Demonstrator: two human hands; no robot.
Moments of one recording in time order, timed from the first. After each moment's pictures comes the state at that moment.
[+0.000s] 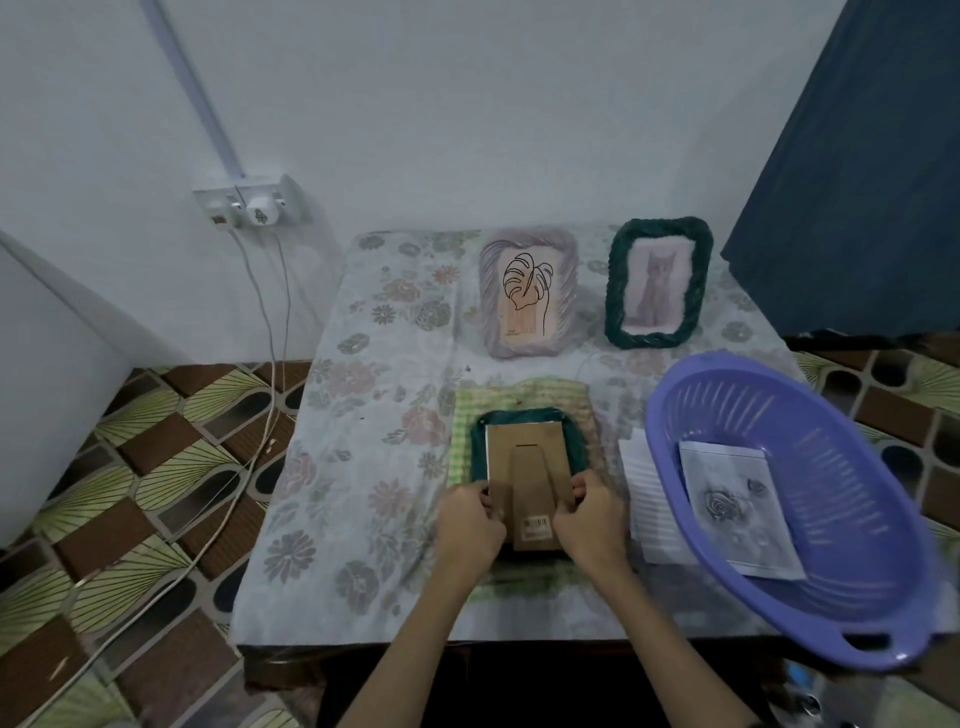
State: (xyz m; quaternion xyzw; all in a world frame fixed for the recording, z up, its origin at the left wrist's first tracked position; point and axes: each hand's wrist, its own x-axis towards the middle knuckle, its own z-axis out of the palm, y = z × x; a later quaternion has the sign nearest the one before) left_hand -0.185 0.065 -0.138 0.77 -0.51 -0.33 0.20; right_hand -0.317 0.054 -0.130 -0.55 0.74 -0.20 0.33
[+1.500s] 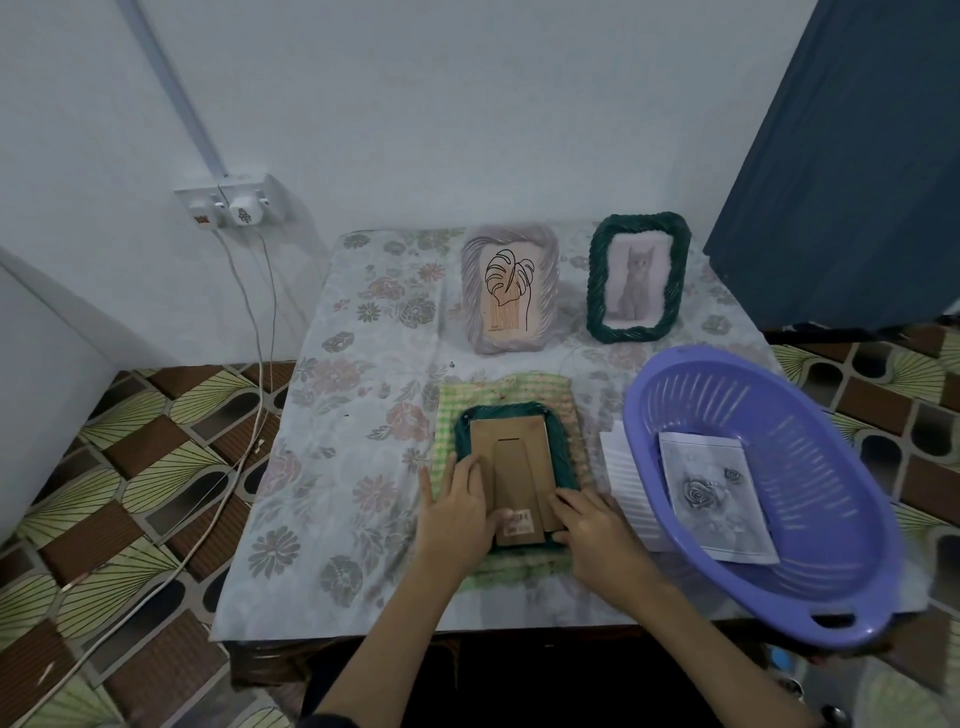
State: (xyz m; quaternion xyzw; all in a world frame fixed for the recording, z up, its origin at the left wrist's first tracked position) left_hand -0.185 0.075 -0.133 0.68 -0.72 -0.11 -0.07; right_hand -0.368 0.072 -0.144 -0.86 0.50 -0.05 0.08
